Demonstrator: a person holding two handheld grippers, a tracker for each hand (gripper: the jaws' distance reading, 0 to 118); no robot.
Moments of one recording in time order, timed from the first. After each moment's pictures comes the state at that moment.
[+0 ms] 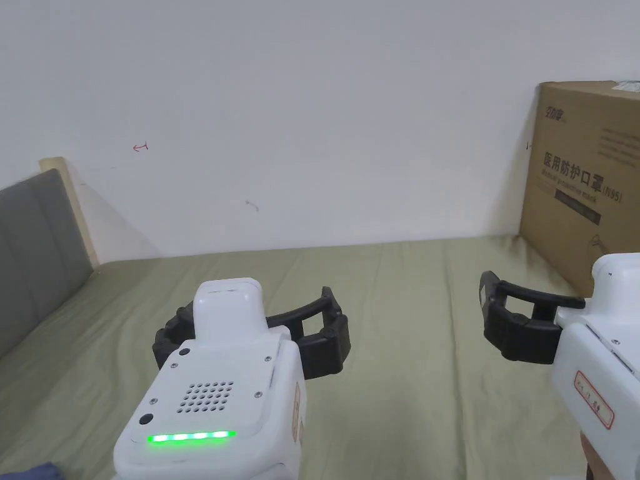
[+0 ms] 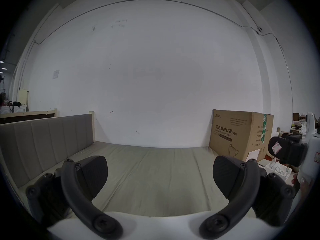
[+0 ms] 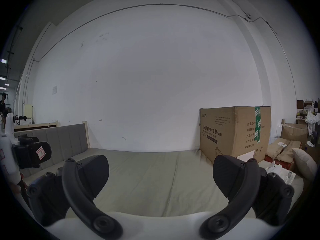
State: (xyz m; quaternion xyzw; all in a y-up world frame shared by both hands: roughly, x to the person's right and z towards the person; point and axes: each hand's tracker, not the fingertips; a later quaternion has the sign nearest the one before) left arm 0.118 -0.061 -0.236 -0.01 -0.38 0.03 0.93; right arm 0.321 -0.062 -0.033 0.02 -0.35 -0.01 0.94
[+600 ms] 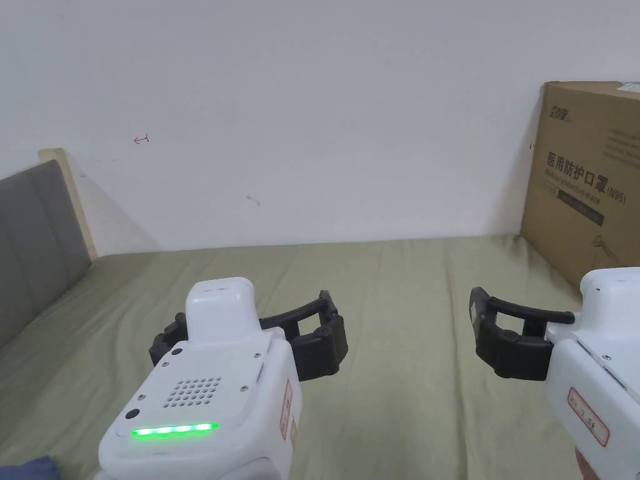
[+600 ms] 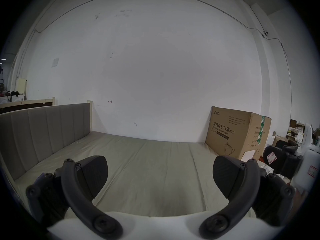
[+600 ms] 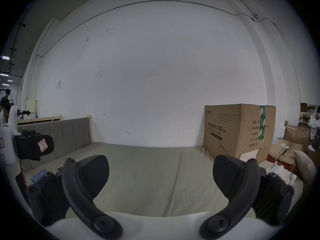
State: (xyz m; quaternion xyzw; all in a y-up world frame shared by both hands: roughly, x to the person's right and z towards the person) left arm 0.106 -0.063 -0.234 -0.05 -0.39 0.05 0.92; right arm 0.315 -0.070 -0.041 0.00 -0.33 -0.01 0.94
